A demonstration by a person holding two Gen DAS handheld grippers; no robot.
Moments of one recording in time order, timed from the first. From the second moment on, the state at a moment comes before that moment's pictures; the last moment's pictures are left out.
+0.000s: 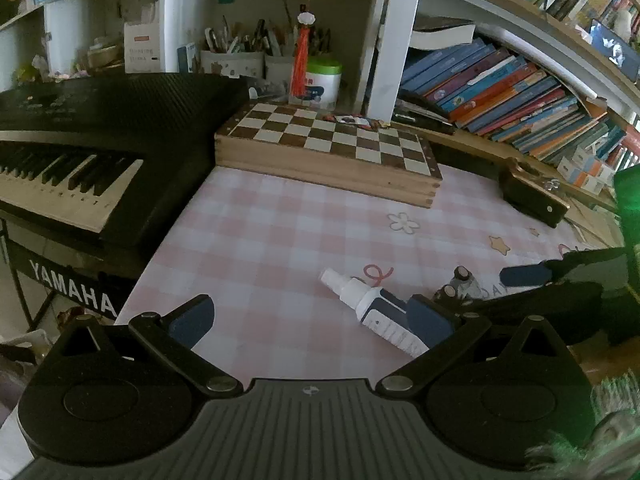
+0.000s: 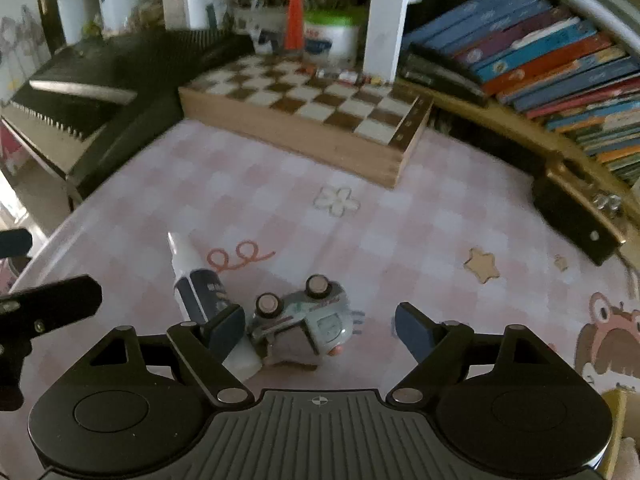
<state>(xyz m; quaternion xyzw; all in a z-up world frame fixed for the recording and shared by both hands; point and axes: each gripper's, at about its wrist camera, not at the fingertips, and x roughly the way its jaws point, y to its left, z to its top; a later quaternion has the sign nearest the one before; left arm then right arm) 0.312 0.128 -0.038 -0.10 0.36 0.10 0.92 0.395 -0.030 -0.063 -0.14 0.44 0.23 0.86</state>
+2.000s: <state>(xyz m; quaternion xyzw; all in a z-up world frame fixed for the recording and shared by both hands) 0.284 0.125 -0.017 -0.14 0.35 -0.01 0.93 0.325 -0.075 -0.009 0.02 0.38 0.19 0.90</state>
